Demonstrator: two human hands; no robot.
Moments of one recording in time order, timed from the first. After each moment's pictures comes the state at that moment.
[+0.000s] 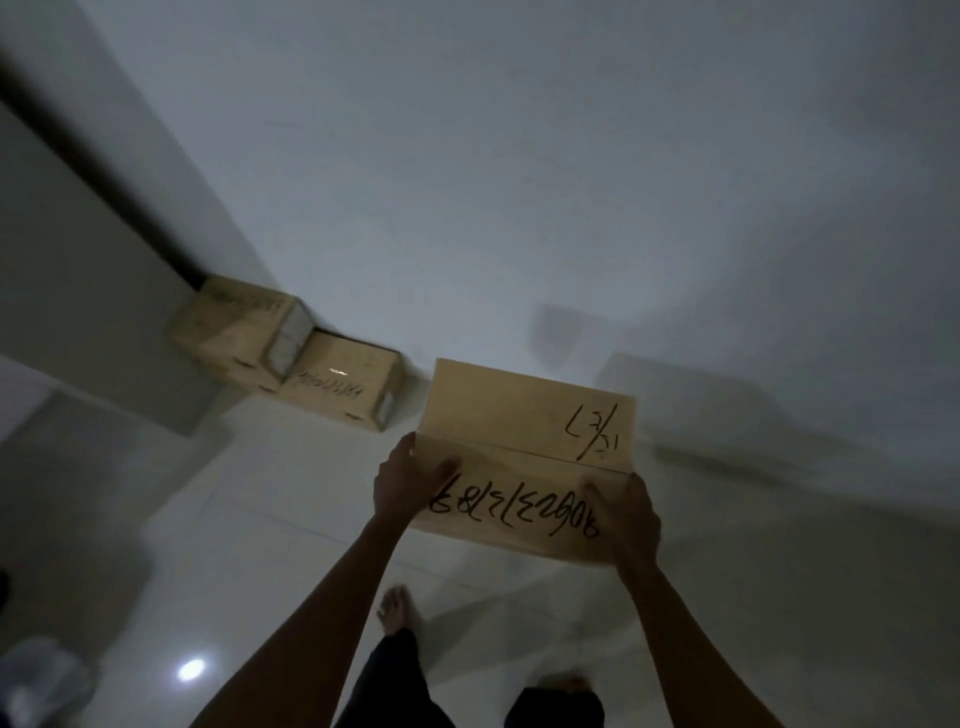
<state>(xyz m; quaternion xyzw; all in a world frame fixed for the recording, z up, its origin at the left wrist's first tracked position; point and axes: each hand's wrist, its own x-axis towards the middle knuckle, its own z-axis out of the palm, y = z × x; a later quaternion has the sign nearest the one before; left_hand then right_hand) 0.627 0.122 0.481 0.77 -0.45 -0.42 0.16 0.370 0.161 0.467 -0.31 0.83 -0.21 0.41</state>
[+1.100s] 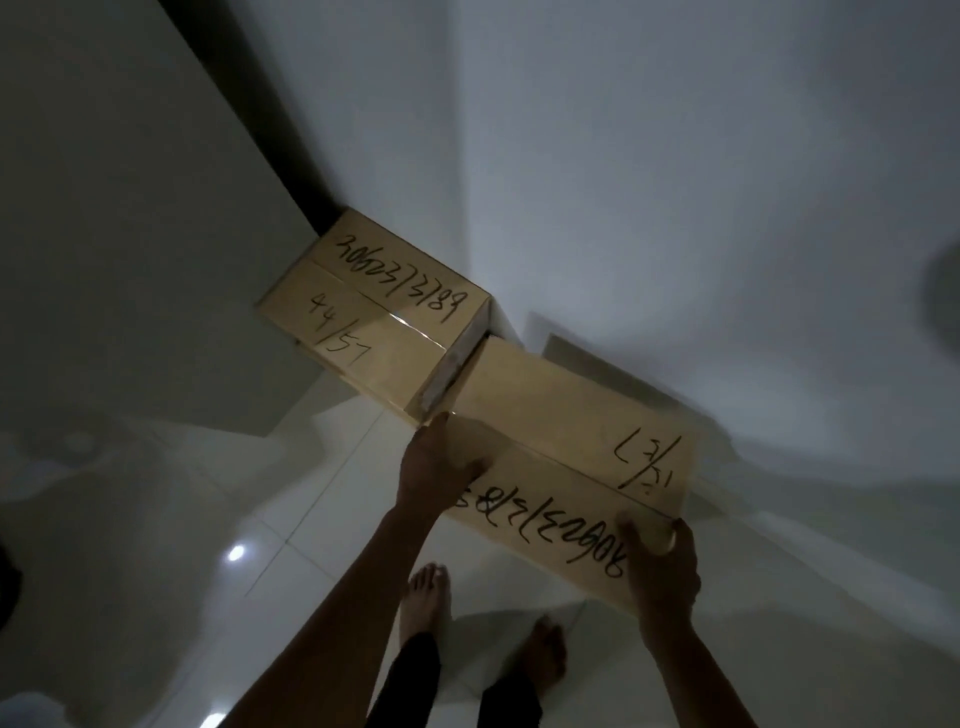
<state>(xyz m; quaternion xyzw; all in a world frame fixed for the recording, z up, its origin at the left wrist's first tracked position) 1.100 -0.229 0.124 0.80 -0.41 -0.41 0.15 0.841 -0.209 0.127 -0.34 0.83 -0.16 0.42</state>
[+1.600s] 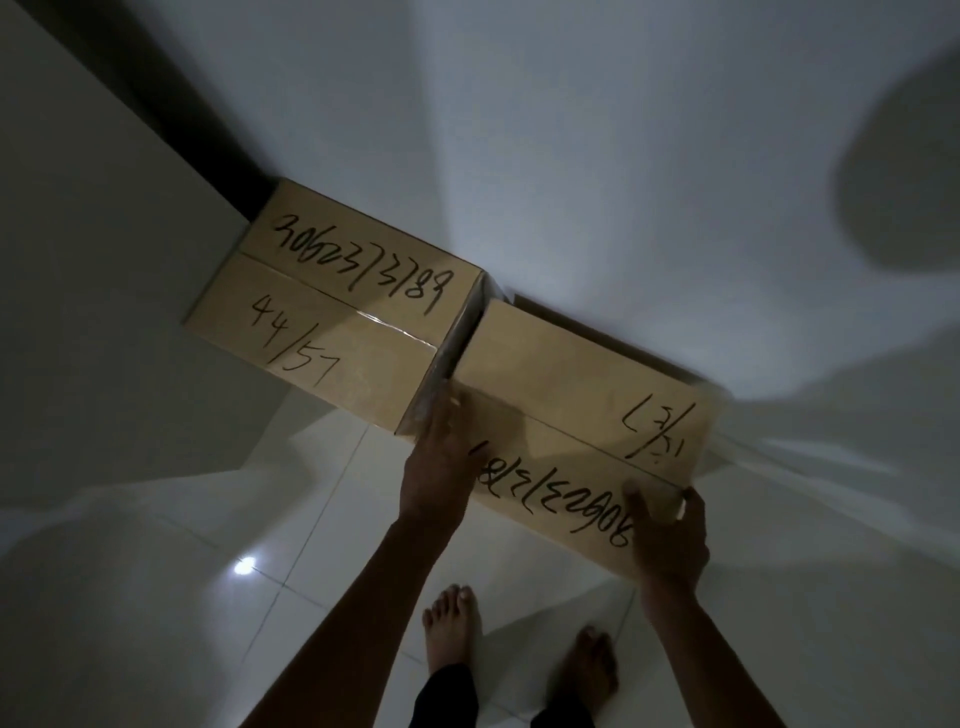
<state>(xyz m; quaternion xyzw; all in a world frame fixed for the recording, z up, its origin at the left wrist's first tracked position) 1.130 -0.264 0.018 0.73 -0.57 -0.35 0.13 0.891 -0.242 0.017 -0.28 0.86 -0.19 0.38</state>
